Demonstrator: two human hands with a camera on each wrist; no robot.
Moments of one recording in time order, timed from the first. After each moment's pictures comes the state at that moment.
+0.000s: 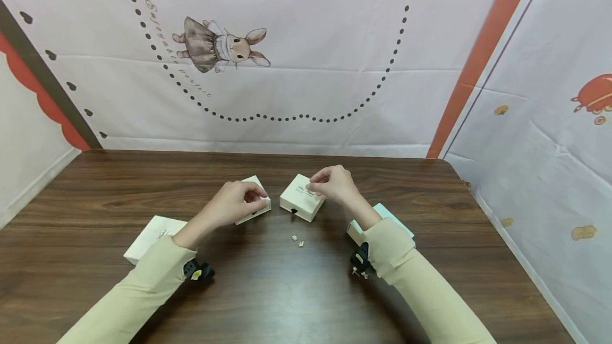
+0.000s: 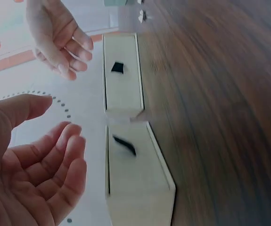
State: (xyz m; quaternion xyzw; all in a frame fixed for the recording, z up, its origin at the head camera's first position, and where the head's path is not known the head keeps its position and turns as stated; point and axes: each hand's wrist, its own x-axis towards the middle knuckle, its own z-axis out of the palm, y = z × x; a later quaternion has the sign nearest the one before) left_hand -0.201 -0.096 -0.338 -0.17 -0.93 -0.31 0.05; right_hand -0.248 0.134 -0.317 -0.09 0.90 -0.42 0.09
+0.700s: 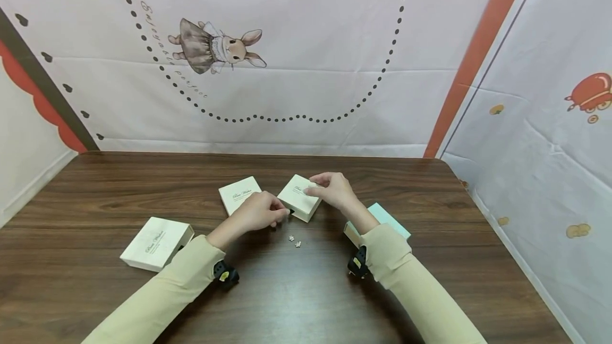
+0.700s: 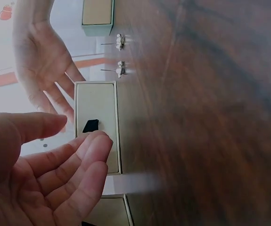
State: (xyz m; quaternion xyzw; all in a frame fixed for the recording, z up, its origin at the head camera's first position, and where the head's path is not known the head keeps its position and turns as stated) left_hand -0.208 -0.049 -0.353 -0.13 -0.94 -0.30 -0.06; right_hand -0.253 0.144 -0.340 -0.09 0.89 -0.45 0.10
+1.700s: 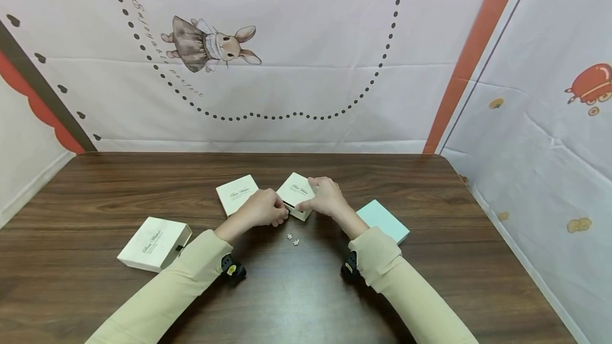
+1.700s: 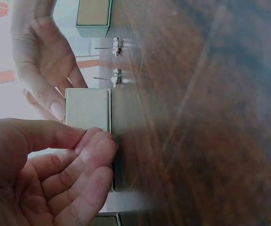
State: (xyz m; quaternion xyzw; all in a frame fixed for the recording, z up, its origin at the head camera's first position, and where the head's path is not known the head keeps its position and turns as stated) left_hand -0.218 -0.037 -0.357 -0.12 -0.95 -0.26 -0.09; right_hand -0.248 0.131 -0.355 -0.12 0.93 -0.33 0.06
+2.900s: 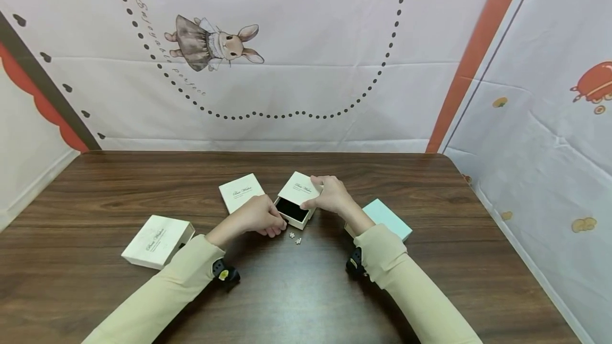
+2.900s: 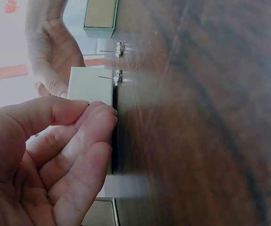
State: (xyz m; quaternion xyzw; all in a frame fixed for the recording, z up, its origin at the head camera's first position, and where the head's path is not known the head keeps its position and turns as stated) left_hand -0.205 -0.051 -0.362 -0.09 -0.91 -0.37 -0.18; right_hand -0.250 0.139 -0.352 -0.13 0.92 -0.34 0.11
